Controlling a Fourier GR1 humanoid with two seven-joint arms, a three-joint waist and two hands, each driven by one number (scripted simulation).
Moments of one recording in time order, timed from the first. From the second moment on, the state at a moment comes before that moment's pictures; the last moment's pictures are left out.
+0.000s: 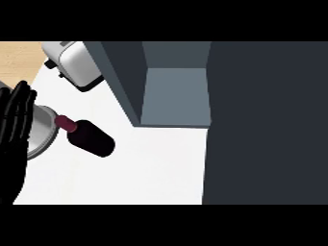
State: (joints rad) left arm 0.02 0.08 0.01 -2.10 0.01 -0.02 -0.01; right arm 0.02 -0.11 0.01 -2.10 0.00 0.01 0.02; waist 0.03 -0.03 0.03
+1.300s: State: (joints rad) left arm -0.31 0.03 -0.15 -2.25 0.29 0.07 0.67; right arm 0.28 -0.14 0.25 -2.48 -0.13 0.13 0.28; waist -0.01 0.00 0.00
